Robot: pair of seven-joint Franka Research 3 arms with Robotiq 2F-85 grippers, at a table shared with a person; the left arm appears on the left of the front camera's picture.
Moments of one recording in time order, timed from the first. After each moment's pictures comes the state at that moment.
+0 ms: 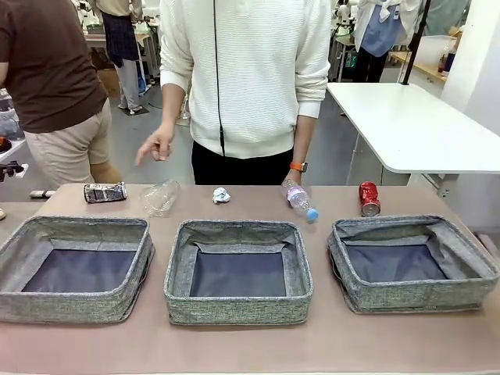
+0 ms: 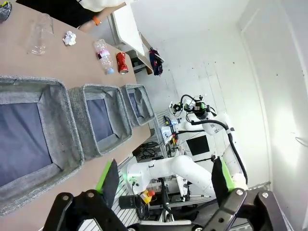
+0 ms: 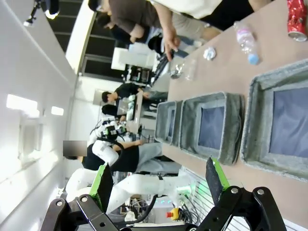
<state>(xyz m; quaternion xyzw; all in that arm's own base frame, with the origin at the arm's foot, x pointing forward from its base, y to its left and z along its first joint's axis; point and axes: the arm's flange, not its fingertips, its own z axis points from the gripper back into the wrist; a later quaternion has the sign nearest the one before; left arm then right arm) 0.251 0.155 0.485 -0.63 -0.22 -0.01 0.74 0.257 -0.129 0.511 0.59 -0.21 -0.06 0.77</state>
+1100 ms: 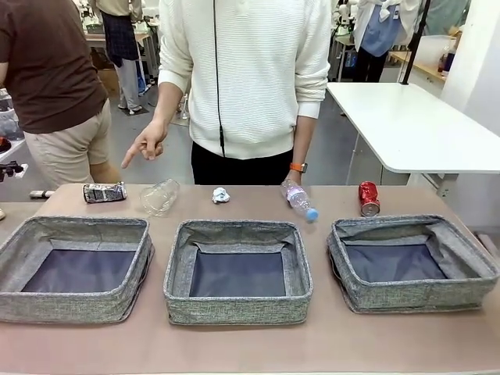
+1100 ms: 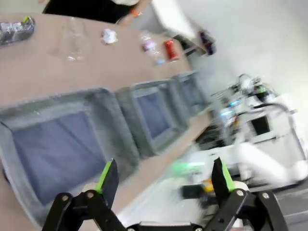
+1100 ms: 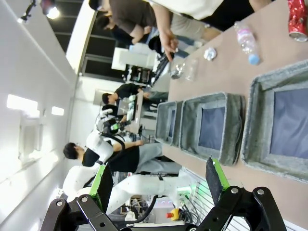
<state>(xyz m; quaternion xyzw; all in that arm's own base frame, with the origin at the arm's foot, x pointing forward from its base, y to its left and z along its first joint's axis) 0.305 0.116 0.502 -0.46 -0.24 -0.11 0.84 0.259 -0.126 0.511 0.60 -0.21 -0.06 0.77</state>
